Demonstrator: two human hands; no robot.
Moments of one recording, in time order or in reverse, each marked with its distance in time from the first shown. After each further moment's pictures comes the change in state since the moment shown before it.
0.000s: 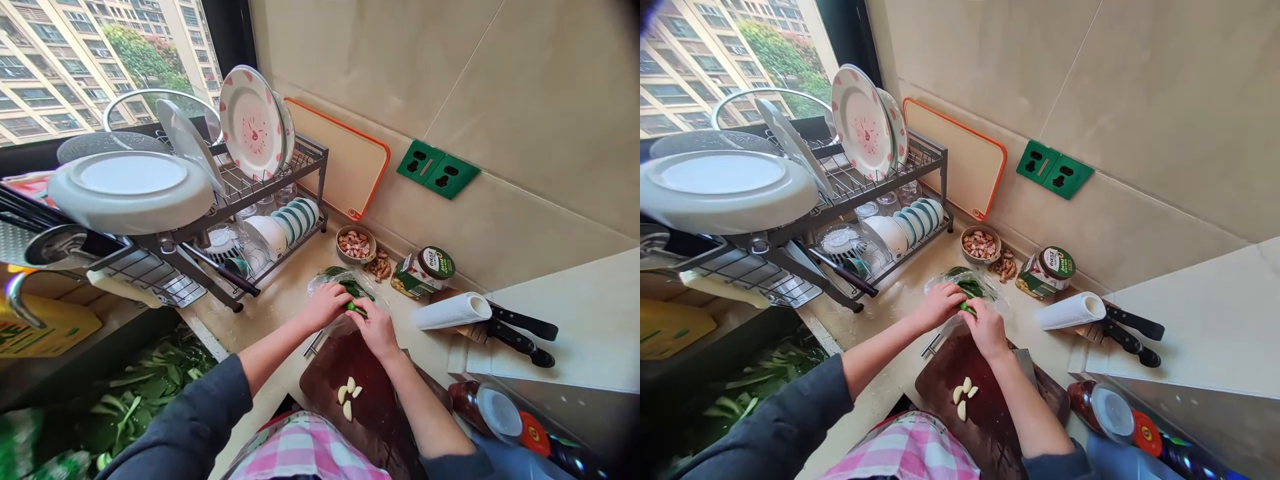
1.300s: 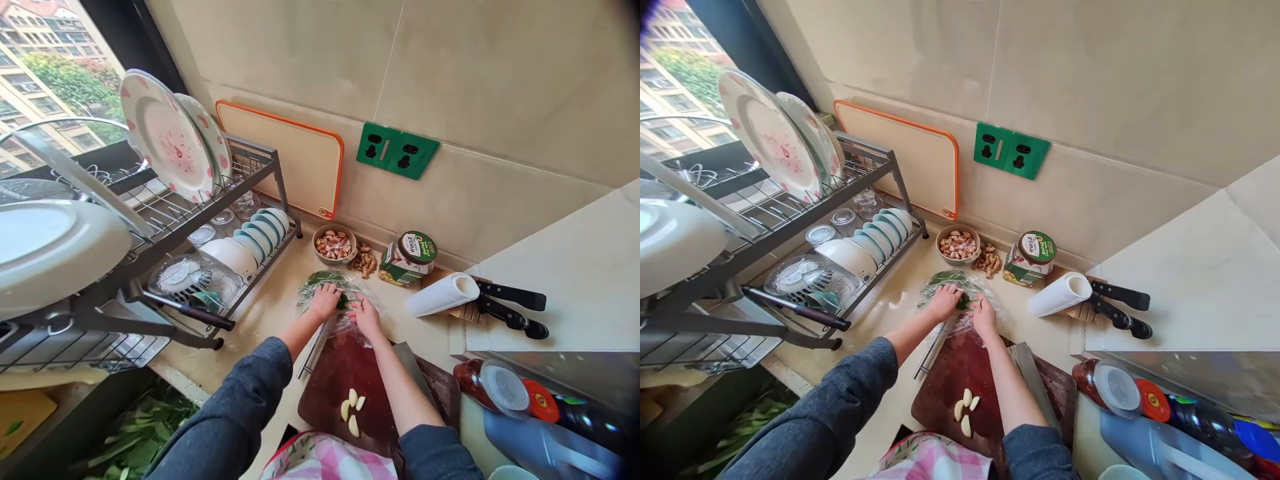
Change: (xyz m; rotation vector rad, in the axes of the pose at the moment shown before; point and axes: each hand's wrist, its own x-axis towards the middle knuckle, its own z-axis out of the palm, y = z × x) left_hand 0.058 -0.044 0.103 0.291 -0.353 -0.095; right_hand 0.015 0.110 0.071 0.516 0.075 0.763
